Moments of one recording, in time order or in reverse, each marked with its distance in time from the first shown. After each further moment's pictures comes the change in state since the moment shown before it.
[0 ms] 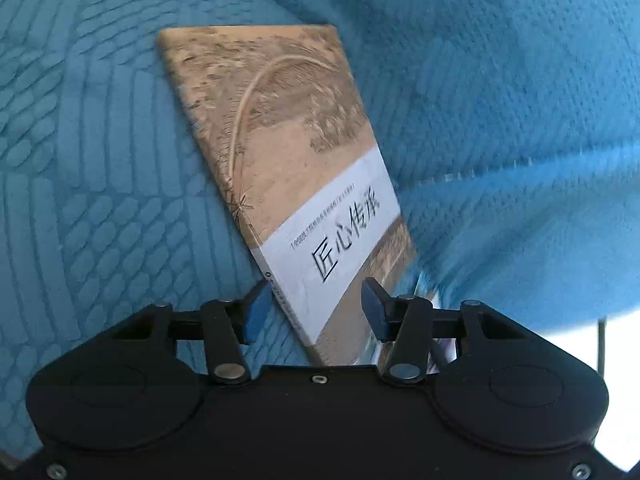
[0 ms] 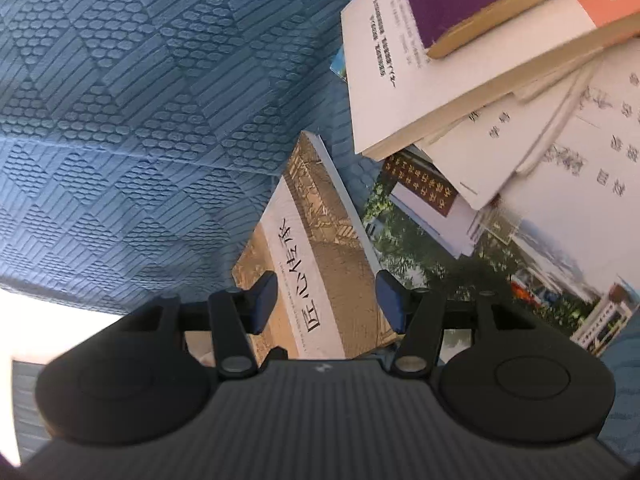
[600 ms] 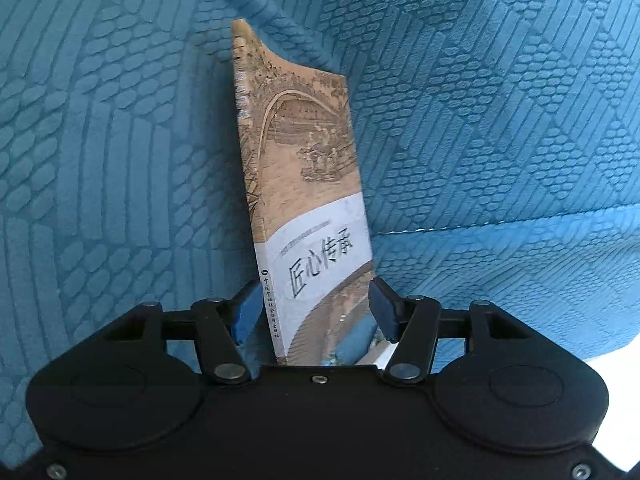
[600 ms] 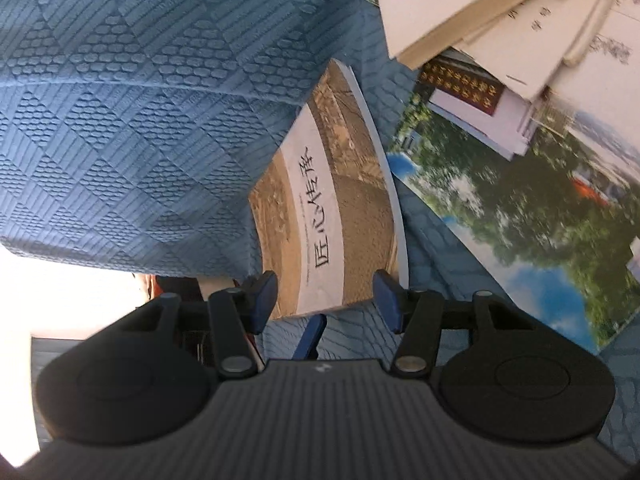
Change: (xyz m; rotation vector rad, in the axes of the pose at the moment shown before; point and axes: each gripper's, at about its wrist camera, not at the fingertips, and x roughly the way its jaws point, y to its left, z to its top) left arm -0.020 0.011 0.022 -0.094 -0.045 -0.104; right arm 0.017 0.010 -0.015 -0.003 0.101 0.064
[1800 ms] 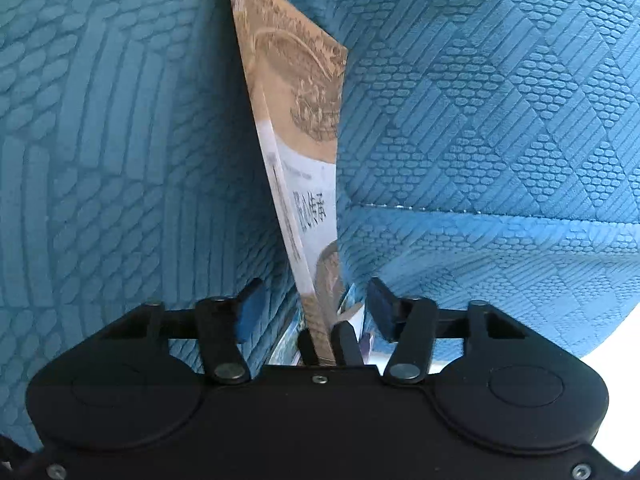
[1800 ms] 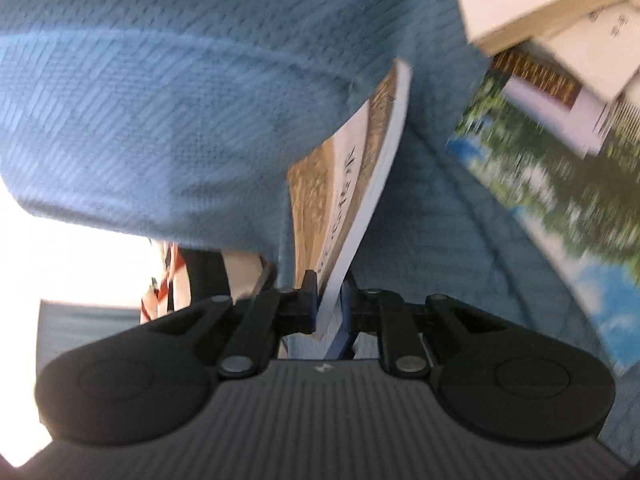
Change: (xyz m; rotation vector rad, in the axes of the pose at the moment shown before) left arm 0.004 0.007 -0.006 -0.129 0.106 -0.081; right arm 0.002 0.035 -0.019 -0.101 0.092 0.041
